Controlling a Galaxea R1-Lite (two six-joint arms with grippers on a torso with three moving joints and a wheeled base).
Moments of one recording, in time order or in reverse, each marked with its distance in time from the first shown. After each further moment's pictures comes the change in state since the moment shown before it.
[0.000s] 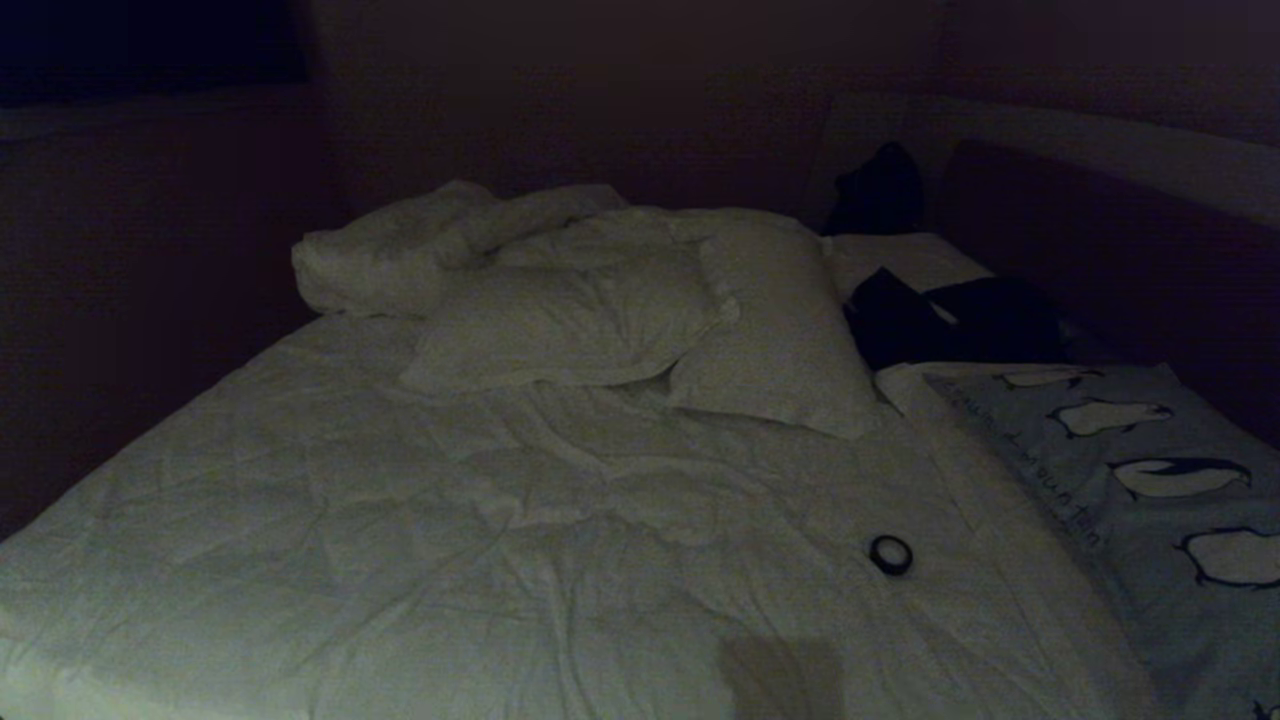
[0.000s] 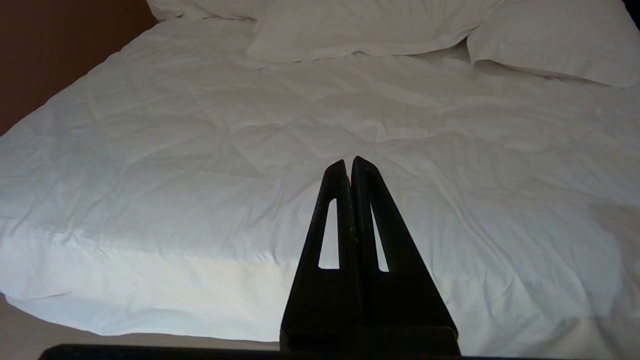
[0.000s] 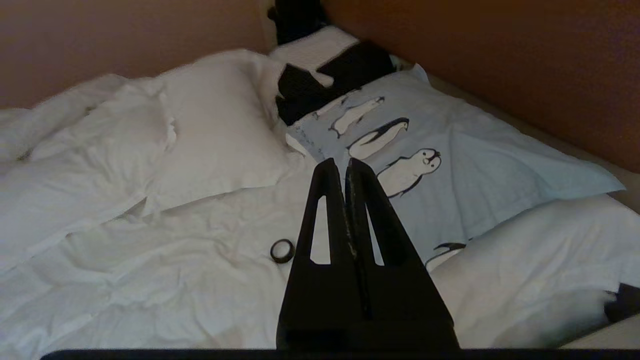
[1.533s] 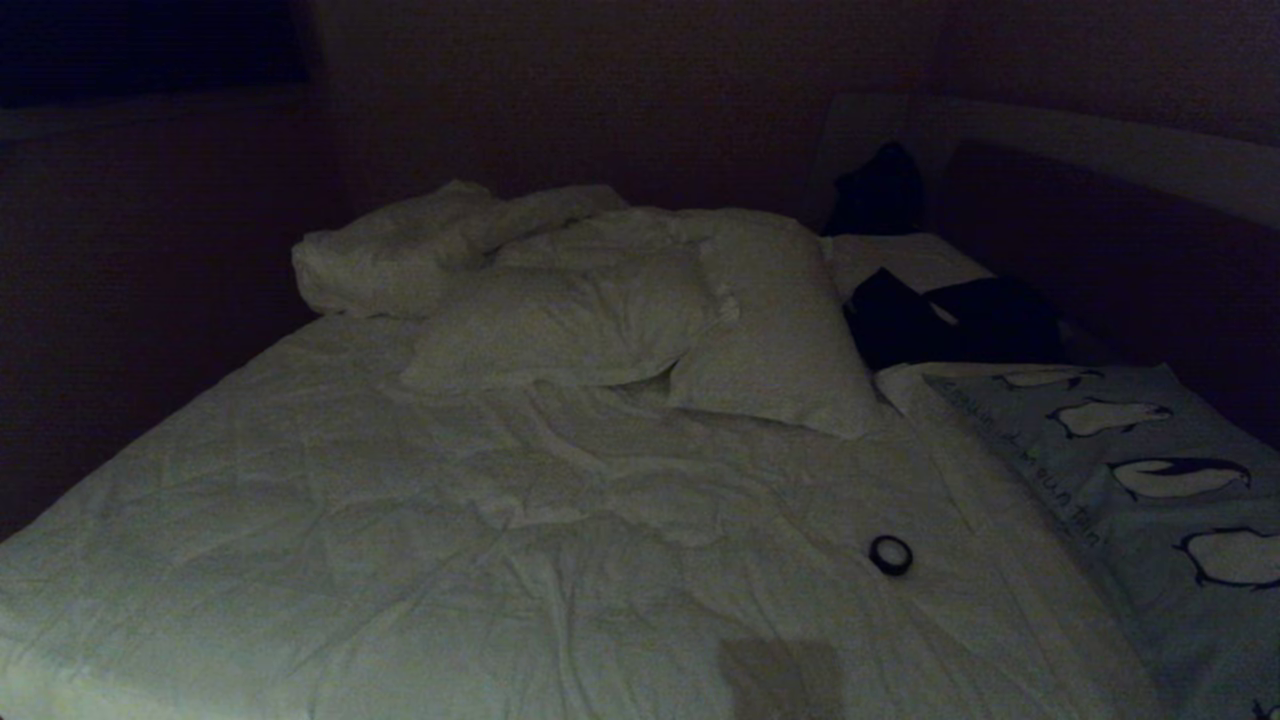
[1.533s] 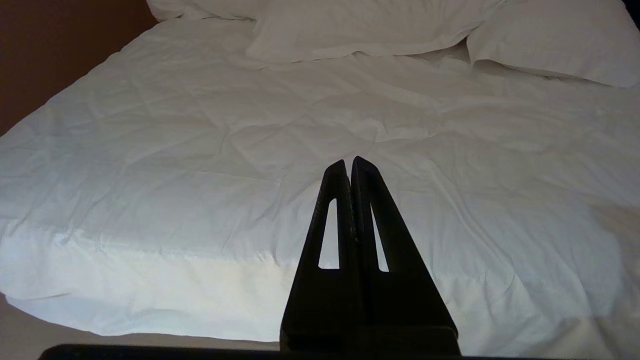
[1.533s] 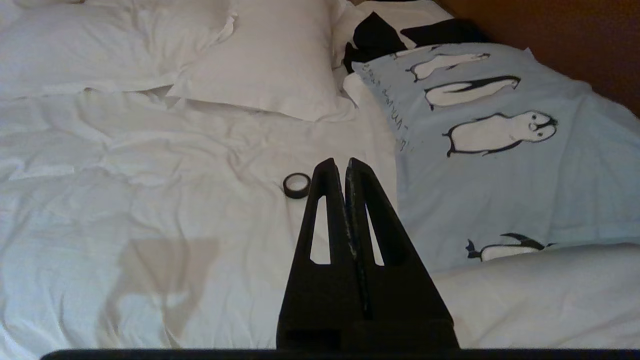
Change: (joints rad) left arm 0.000 0.000 0.000 0.000 0.000 0.000; right arm 0.001 -0.238 0.646 -0.398 0.307 -0.266
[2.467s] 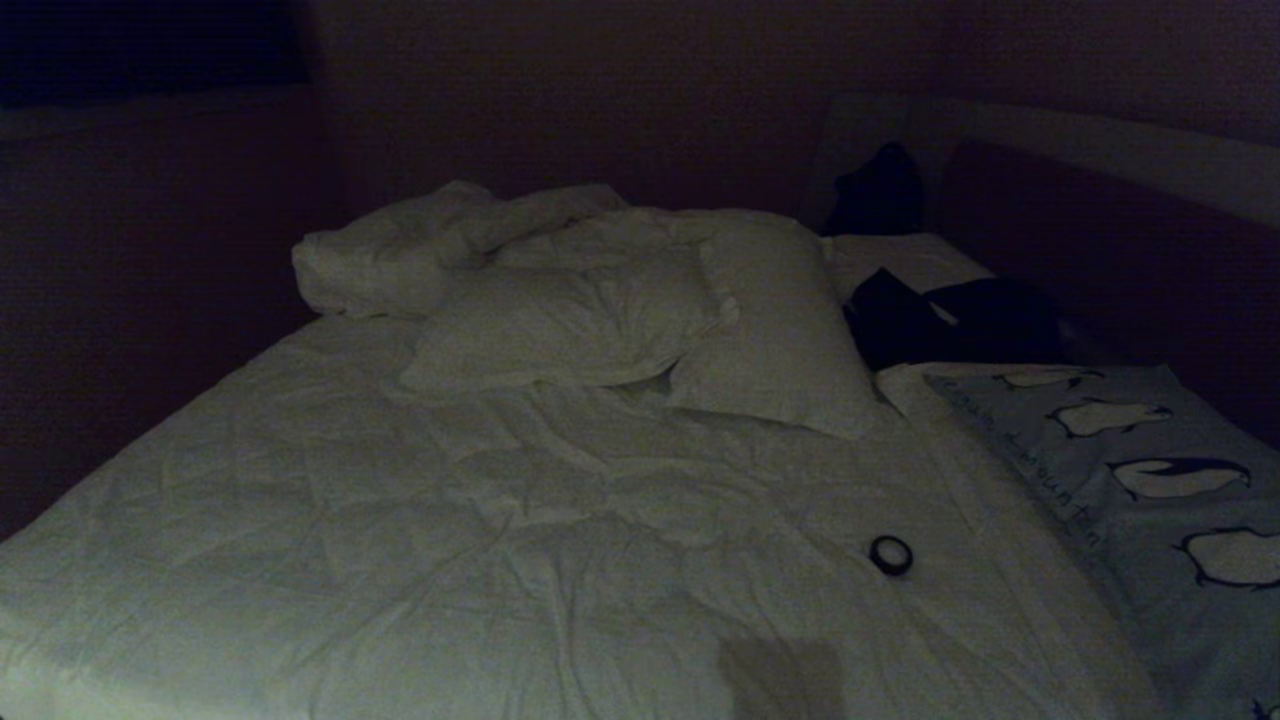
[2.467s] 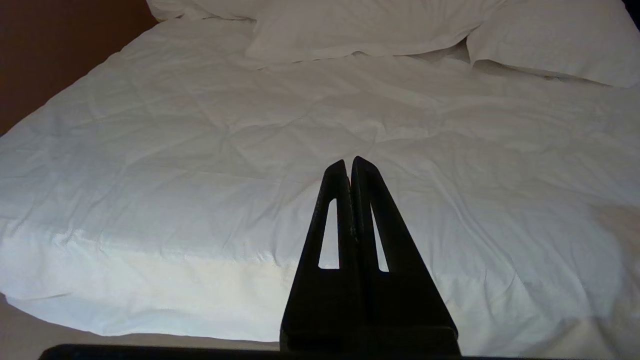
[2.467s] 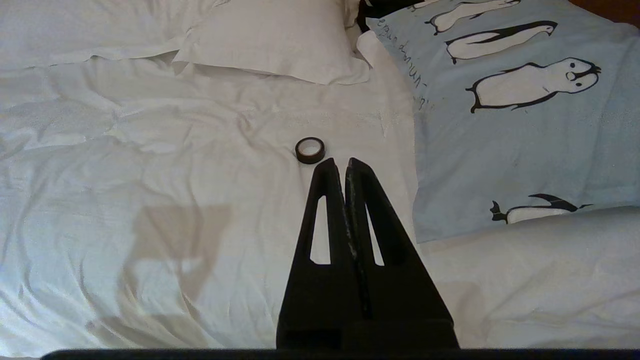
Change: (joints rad) left arm 0.000 0.000 0.000 0.000 0.000 0.000; right arm 0.000 0.000 0.033 0.064 0.024 0.040
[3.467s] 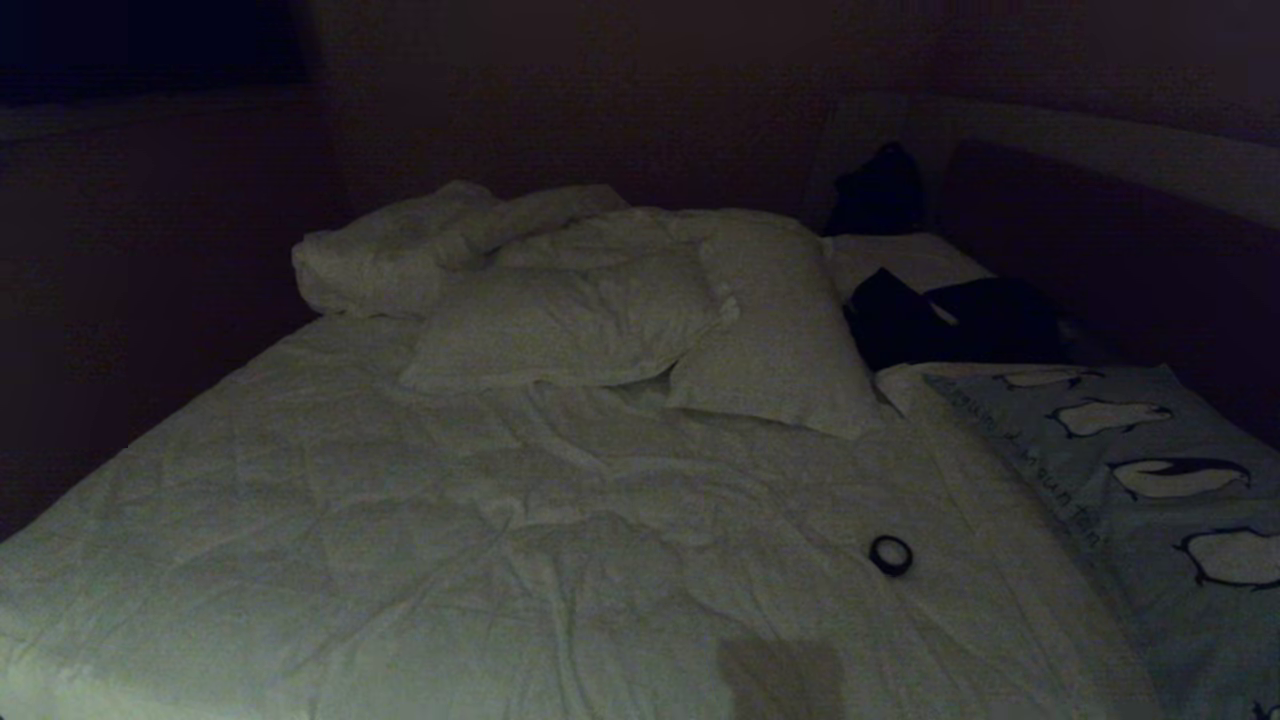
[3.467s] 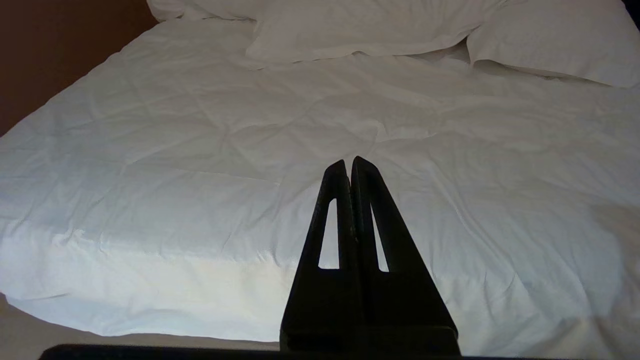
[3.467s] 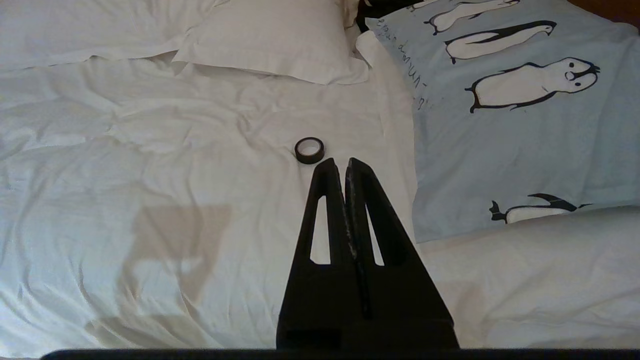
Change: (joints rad) left arm 0.000 0.000 0.000 0.000 0.000 0.000; right arm 0.000 0.000 0.000 0.000 -0.002 0.000
